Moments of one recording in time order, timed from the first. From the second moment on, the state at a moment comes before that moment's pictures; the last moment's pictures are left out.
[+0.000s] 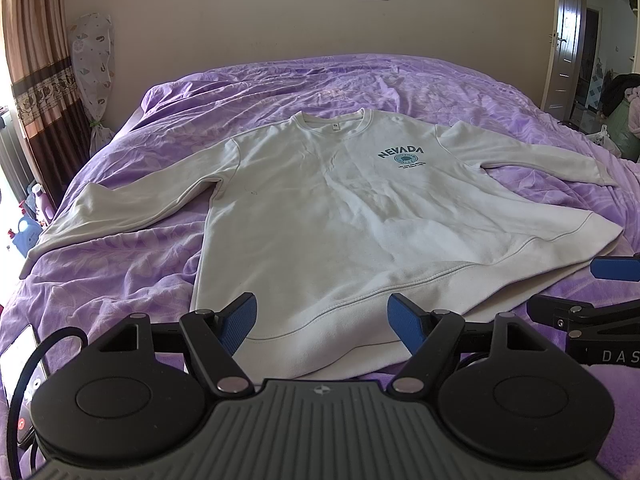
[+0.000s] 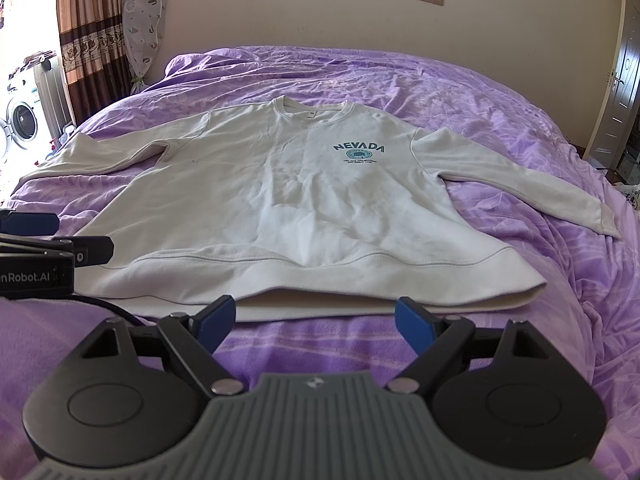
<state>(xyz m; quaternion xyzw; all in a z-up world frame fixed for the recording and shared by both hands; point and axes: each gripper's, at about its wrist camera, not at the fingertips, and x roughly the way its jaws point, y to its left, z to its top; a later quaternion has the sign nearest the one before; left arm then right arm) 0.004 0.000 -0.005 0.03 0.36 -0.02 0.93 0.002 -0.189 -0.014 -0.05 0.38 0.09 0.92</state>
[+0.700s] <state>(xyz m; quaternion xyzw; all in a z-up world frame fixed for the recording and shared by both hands) 0.022 0.170 0.105 0.04 0.32 0.15 0.93 0.065 -0.244 0.040 -0.02 0.33 0.10 0.94</state>
